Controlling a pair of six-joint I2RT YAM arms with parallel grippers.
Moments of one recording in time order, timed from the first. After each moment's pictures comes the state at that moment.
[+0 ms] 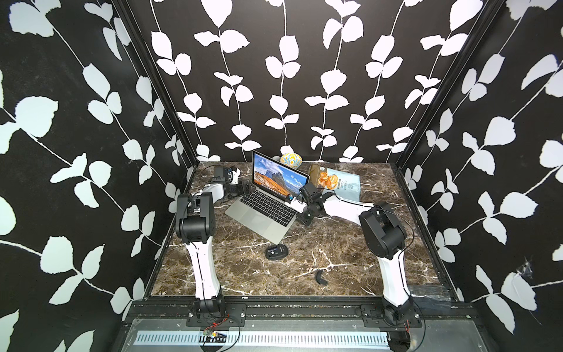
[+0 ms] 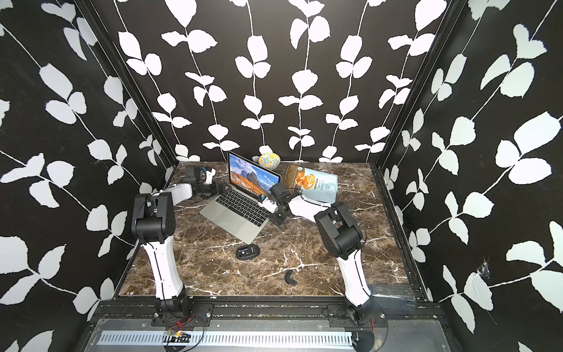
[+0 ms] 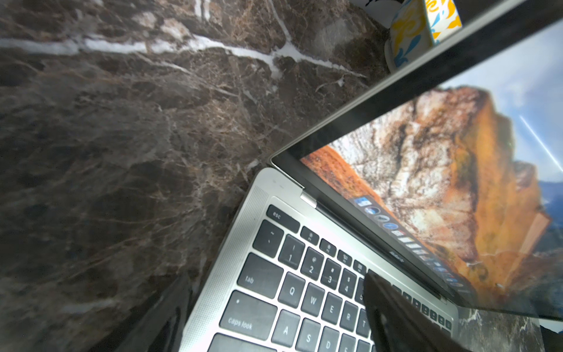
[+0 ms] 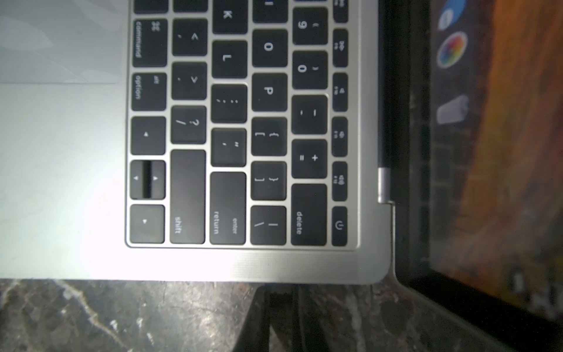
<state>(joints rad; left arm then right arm) 0.02 2.16 1.49 -0.25 0.57 -0.20 0.64 2.13 1.50 -0.48 -0.23 -0.38</state>
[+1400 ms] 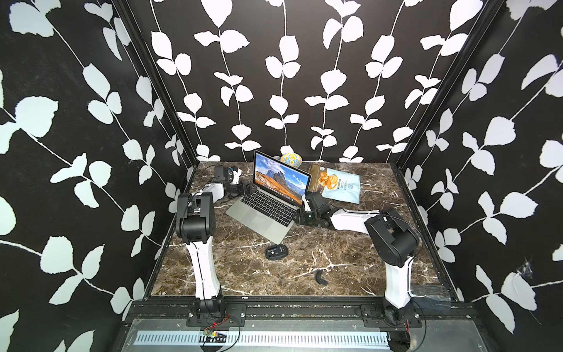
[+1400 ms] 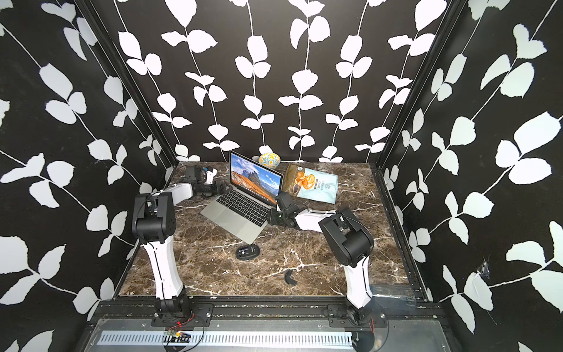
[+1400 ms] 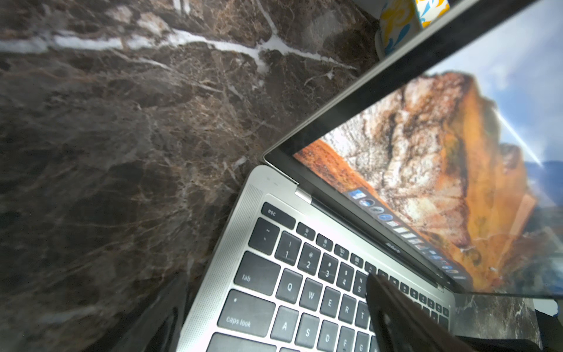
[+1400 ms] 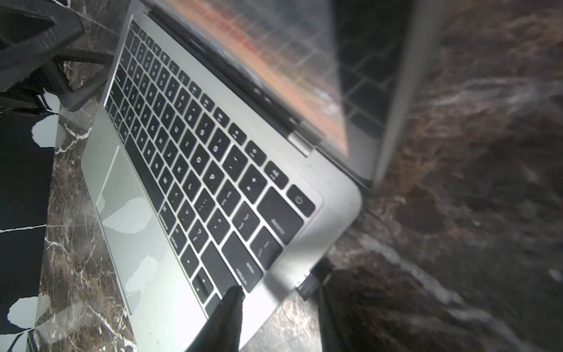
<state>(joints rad) 0.02 2.17 1.50 -0.26 0.59 -0.17 0.65 2.00 1.17 0.01 -0.24 0.66</state>
